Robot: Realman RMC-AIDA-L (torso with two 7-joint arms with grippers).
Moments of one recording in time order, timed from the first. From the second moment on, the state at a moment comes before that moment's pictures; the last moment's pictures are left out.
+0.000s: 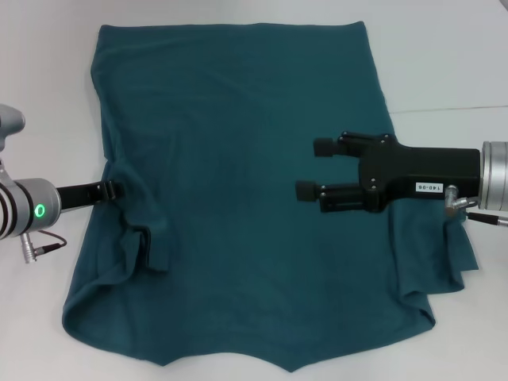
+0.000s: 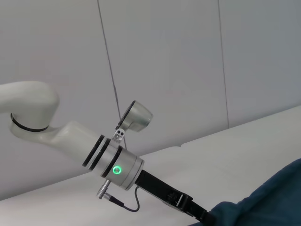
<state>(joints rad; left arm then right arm) -0.79 -2.12 0.71 0.49 2.39 0.64 -2.33 0.57 2.09 -0.77 -0.87 -1.87 -1.56 1.52</state>
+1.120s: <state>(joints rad) -0.85 -2.15 0.71 0.53 2.35 0.70 -2.29 0.57 2.09 -0.77 -0.85 -1.86 -1.56 1.51</state>
